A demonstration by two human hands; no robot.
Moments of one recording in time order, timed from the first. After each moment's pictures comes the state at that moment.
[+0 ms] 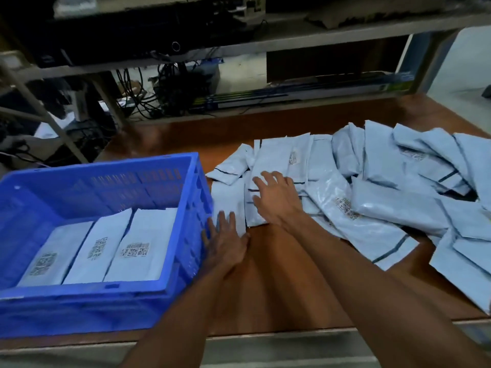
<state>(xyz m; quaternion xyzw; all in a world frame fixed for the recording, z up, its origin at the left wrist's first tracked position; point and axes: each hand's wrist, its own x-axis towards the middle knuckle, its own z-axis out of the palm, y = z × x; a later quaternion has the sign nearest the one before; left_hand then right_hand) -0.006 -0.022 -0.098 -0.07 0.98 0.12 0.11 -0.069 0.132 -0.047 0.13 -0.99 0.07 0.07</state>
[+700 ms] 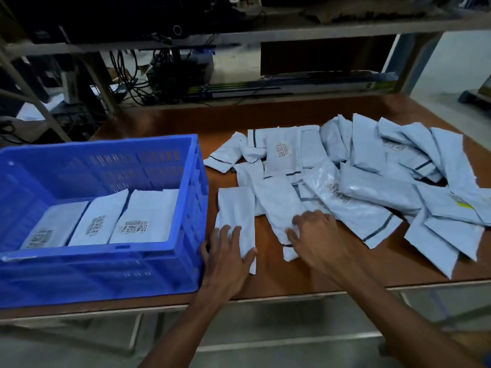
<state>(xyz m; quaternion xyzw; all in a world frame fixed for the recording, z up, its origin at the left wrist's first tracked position) 0.096 -0.025 -0.115 0.02 0.99 0.12 0.00 0.077 0.197 -0.066 0.08 -0.99 0.03 0.08</state>
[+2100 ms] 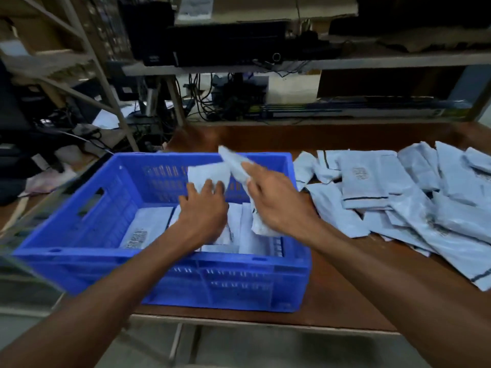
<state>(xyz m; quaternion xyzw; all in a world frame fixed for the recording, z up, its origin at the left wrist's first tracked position) 0.040 -0.255 0.045 -0.03 1.00 -0.02 -0.03 0.033 -0.092 0.077 0.26 -0.91 0.30 0.12</state>
